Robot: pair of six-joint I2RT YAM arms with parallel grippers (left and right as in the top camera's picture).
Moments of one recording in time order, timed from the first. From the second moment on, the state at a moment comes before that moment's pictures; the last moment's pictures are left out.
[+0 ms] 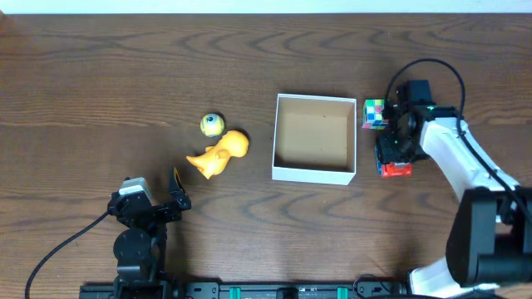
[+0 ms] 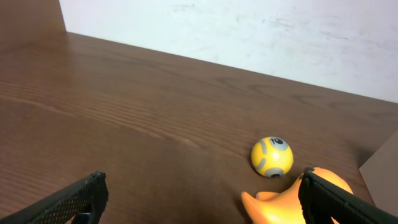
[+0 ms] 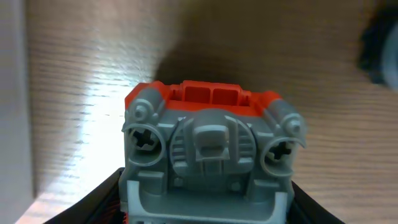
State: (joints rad) left arm -0.01 0.01 0.08 -0.26 -0.13 -0.19; right arm 0.03 1.70 1.10 -0.82 0.08 -0.08
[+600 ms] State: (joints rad) left arm -0.01 0.01 0.08 -0.26 -0.13 -0.19; right arm 0.15 1.30 1.14 -0.85 0.07 0.11
